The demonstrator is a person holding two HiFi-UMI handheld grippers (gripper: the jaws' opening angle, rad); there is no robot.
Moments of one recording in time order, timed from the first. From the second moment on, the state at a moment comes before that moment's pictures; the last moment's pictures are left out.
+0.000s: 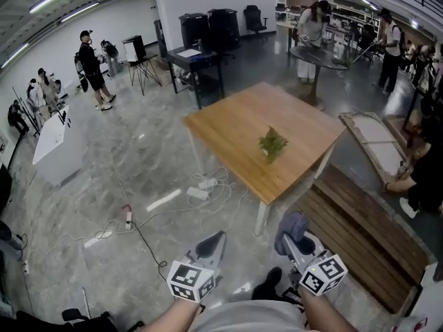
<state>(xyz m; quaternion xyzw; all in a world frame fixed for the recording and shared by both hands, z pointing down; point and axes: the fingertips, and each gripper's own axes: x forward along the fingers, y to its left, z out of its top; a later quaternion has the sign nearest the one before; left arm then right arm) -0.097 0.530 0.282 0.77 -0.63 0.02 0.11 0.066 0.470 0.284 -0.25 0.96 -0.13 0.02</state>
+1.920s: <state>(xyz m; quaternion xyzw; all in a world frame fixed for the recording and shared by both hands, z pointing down) -0.217 -0.227 0.479 0.81 -0.48 0.15 0.28 -0.027 -0.191 0.403 -0.38 0.89 -0.22 -0.05</state>
